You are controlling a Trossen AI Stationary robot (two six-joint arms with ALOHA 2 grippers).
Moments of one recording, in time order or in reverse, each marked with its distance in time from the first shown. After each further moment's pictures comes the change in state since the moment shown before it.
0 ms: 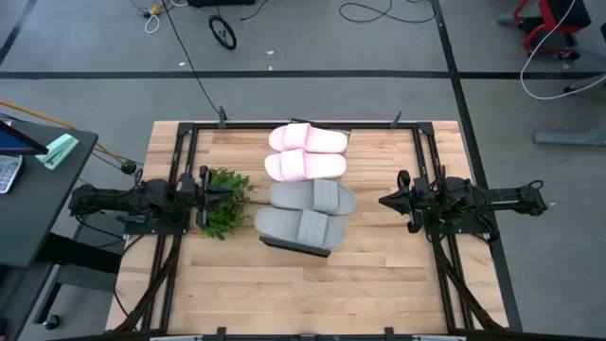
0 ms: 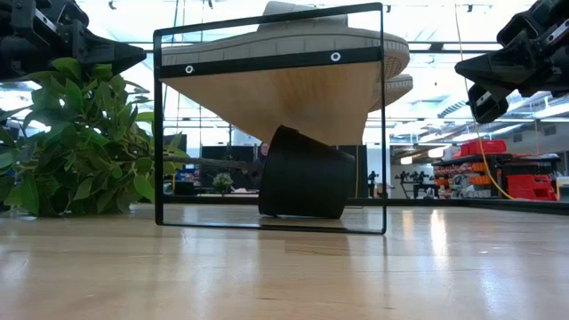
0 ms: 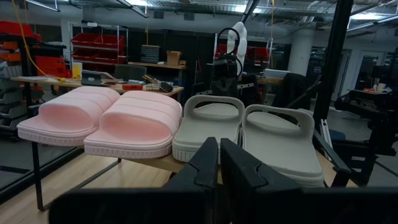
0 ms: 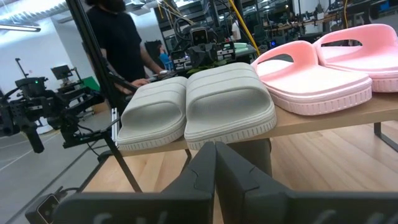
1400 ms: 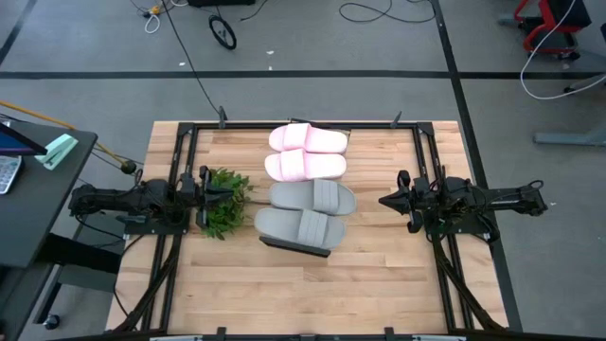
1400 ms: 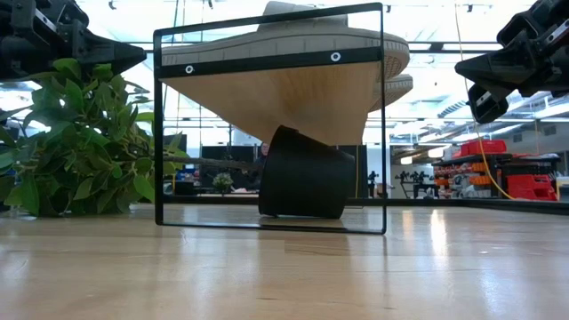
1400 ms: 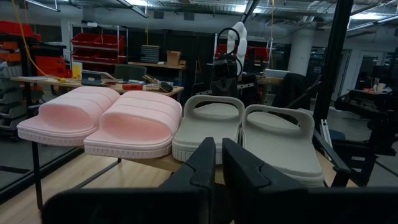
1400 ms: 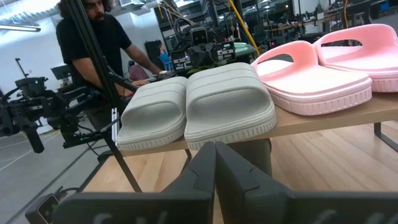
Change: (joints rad) left arm 0.000 0.000 0.000 0.000 0.000 0.001; right arm 0.000 0.000 0.000 0.000 0.000 0.000
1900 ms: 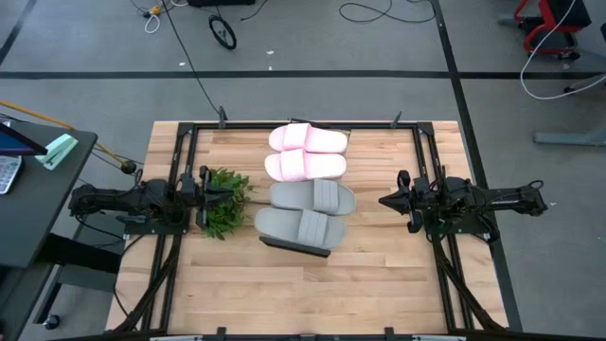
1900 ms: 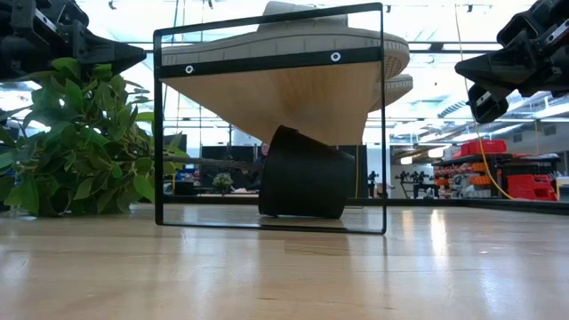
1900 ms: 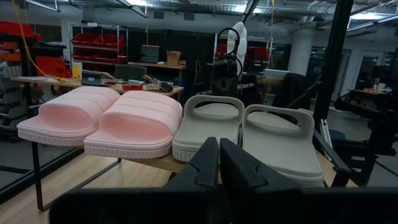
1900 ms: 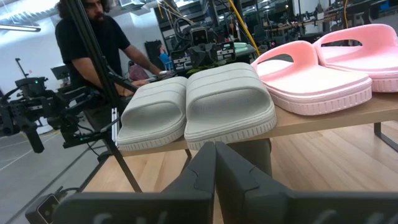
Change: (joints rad) left arm 0.000 0.000 0.000 0.000 0.000 0.000; right arm 0.000 0.000 0.000 0.000 0.000 0.000
